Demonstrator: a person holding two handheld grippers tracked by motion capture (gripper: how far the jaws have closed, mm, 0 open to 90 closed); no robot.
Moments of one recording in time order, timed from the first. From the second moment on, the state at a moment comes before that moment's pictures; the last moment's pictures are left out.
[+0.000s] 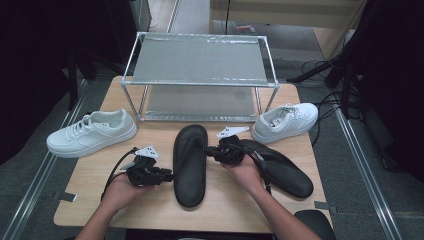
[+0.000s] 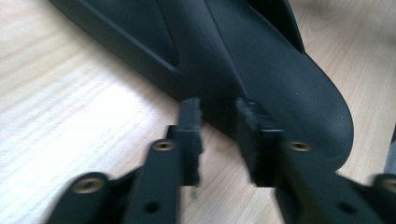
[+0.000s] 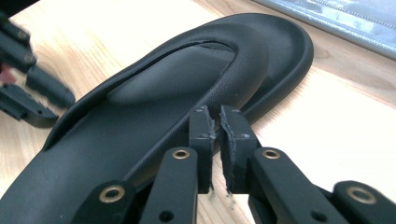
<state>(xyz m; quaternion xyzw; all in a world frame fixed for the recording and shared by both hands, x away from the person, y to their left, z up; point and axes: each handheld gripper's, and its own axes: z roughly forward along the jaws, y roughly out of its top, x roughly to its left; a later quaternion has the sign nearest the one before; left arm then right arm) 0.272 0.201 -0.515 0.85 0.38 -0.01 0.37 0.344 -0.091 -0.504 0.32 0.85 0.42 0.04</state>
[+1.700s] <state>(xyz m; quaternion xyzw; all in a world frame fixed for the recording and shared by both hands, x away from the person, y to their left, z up) 0.313 0.187 -0.495 0.85 0.36 0.01 0.39 0.313 -0.162 -0.498 0.34 0.82 0.46 0.06</state>
